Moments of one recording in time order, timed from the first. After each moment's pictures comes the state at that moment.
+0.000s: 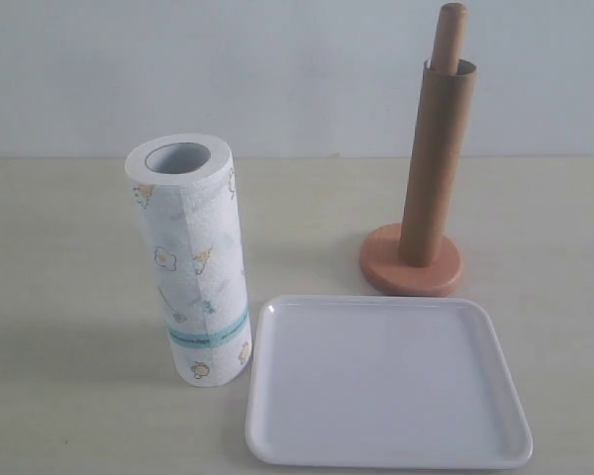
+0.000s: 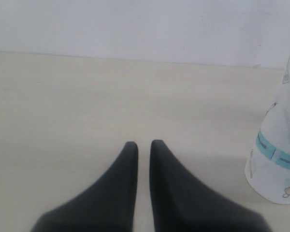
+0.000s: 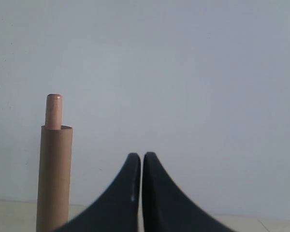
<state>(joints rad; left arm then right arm) 0.00 0.00 0.00 -0.15 0.31 0.05 0.03 0.00 0.00 -0.06 -0.22 0.00</state>
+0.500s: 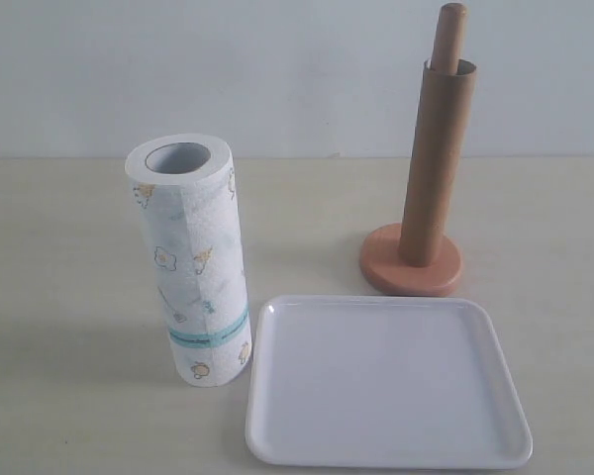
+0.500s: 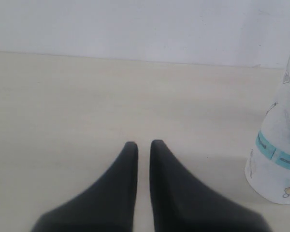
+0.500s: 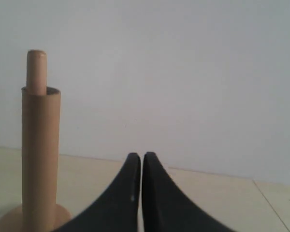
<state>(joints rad) 0.00 0.00 0.00 -0.15 0.31 0.05 0.03 0.53 -0.22 -0.06 -0.26 -0.06</state>
